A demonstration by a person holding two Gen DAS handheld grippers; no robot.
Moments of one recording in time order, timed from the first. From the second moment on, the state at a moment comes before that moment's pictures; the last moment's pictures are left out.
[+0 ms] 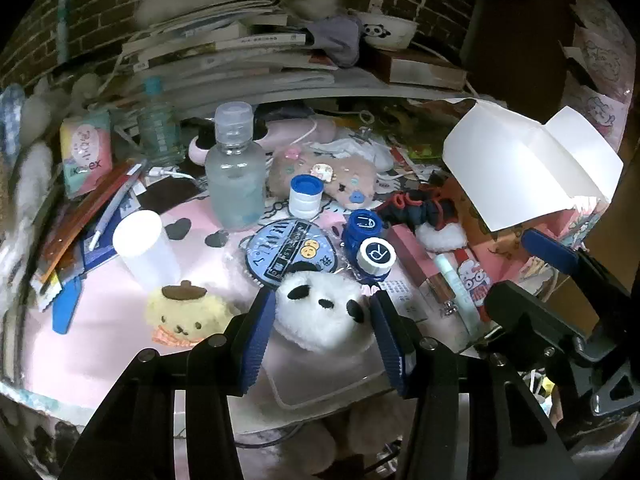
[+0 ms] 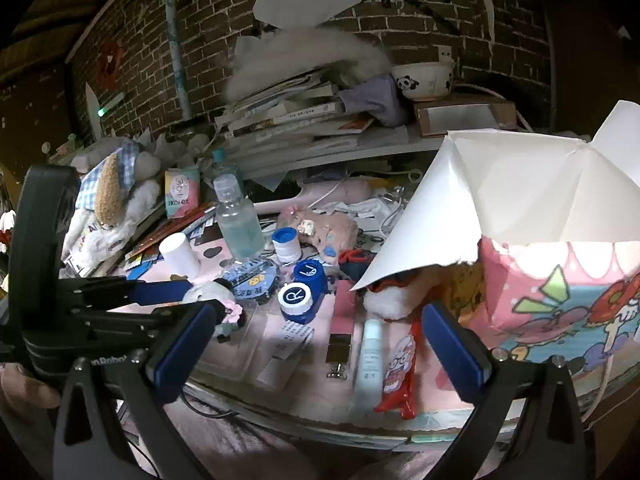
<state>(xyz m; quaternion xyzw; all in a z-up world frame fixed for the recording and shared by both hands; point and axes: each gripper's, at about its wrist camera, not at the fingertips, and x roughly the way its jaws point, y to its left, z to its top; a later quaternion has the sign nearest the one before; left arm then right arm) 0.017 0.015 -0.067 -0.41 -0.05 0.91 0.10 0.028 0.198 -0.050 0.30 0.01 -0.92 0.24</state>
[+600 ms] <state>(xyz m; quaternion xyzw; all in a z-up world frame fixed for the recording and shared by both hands) 0.003 0.023 -0.077 -0.40 -0.07 0.90 0.12 0.019 0.200 -0.056 0.31 -0.02 -0.92 0.24</state>
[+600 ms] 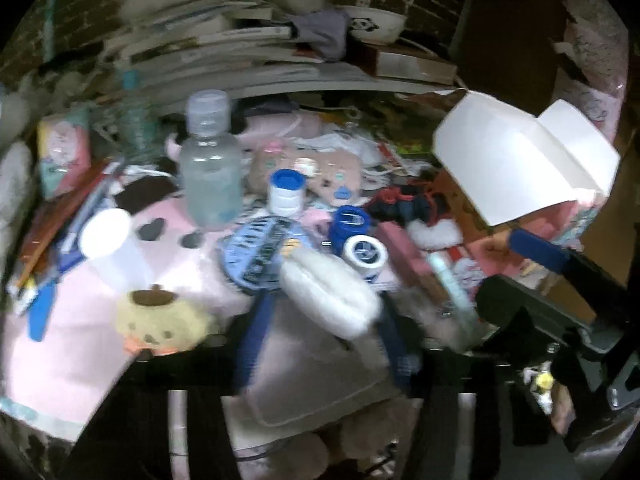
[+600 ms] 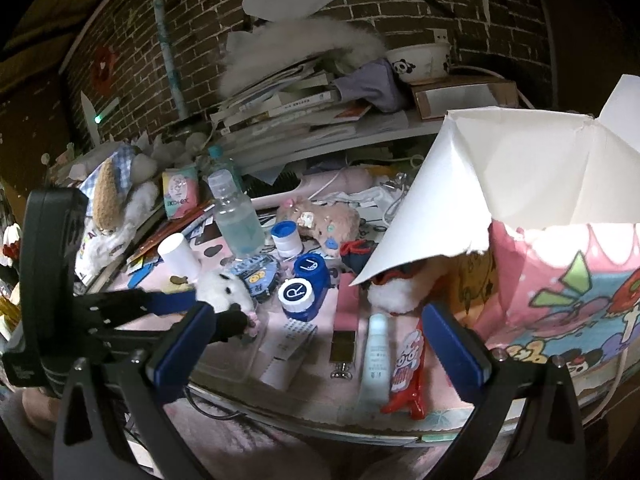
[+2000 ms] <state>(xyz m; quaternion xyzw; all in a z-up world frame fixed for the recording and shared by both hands) -0.087 0.197 0.054 -0.42 0.02 0.82 0.38 0.017 0.224 -0.050 0.31 -0.02 -0.93 0.20</state>
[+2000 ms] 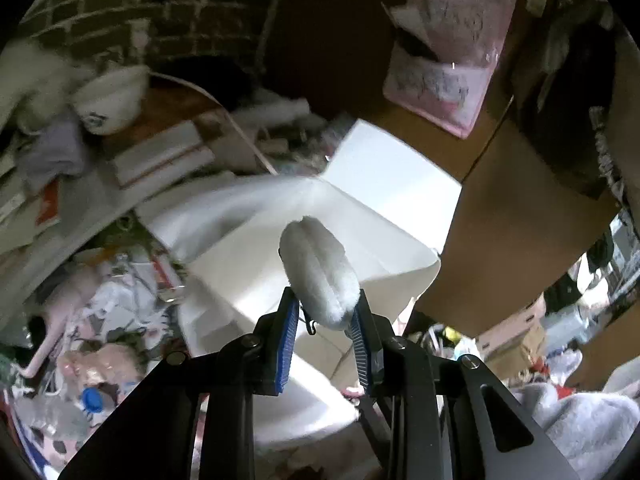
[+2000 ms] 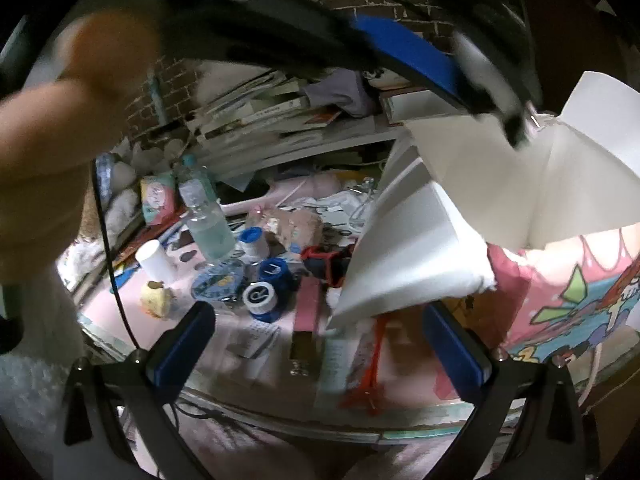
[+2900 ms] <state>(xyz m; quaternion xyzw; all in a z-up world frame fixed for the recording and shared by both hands) -0.060 0.158 0.072 -0.36 0.04 0.88 0.31 0.030 0.219 -0.068 0.32 0.00 -0.92 0.24</state>
